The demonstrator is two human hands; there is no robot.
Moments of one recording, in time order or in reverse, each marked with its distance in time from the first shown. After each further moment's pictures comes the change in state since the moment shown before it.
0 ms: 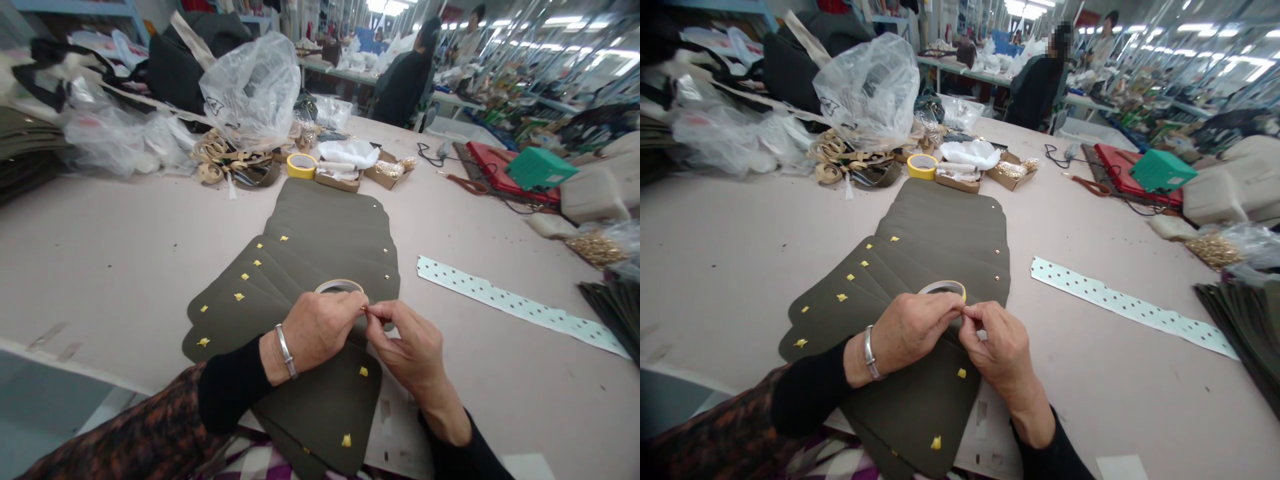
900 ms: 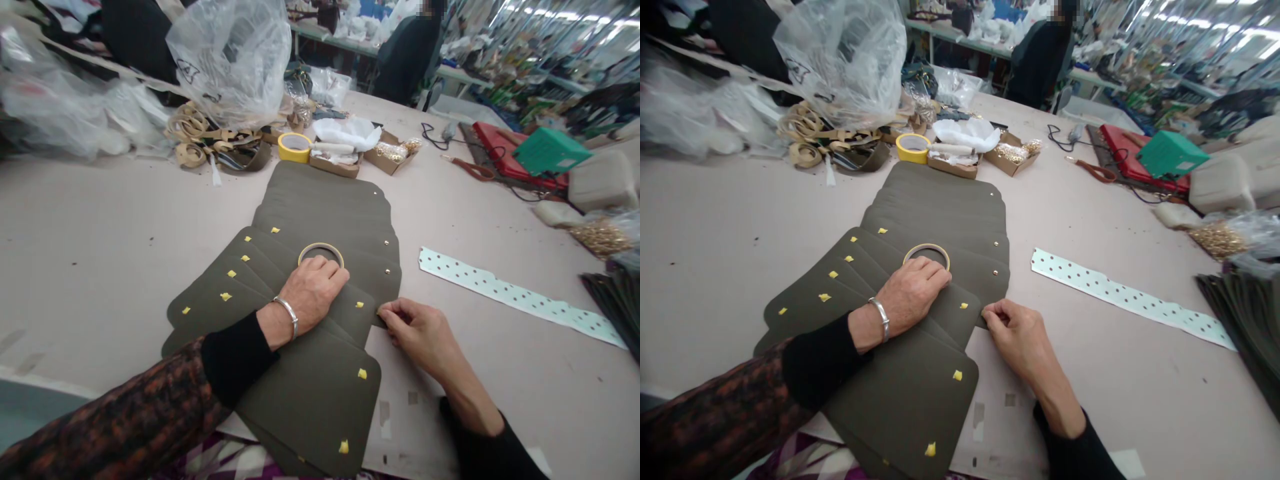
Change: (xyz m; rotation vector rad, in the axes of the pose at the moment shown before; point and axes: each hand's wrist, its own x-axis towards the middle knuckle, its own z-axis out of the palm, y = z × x) left_hand 0.019 -0.045 0.021 0.397 -0.122 0.007; right_hand -0.007 0.042 -0.014 0.118 -0.482 0.821
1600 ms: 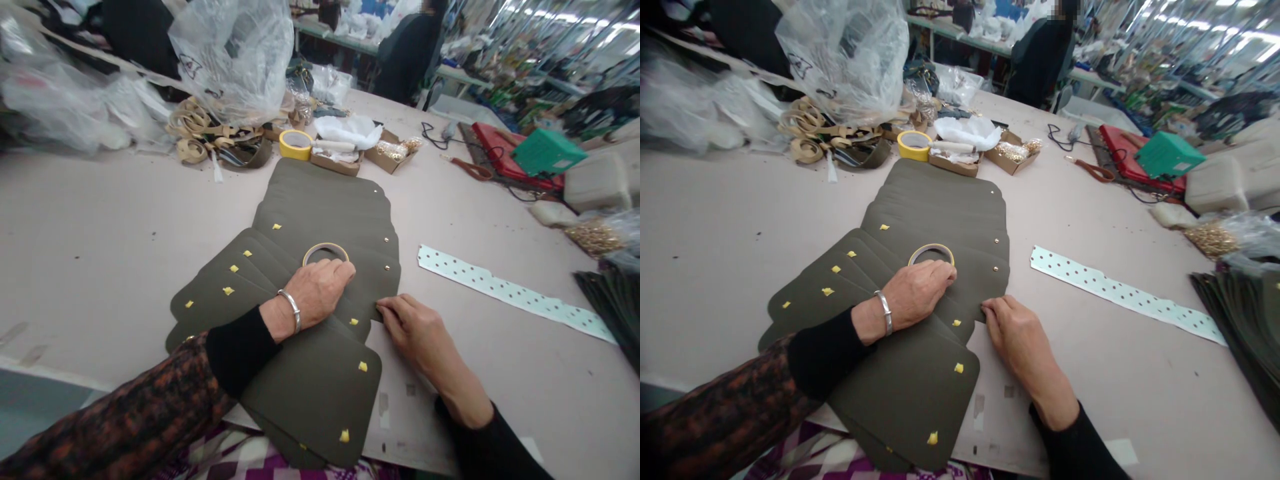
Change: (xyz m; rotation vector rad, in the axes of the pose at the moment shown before) left_hand 0.001 0.006 -0.005 -0.161 0.001 -0.036; right_hand -0.003 0.008 0.002 -0.408 0.127 -0.534
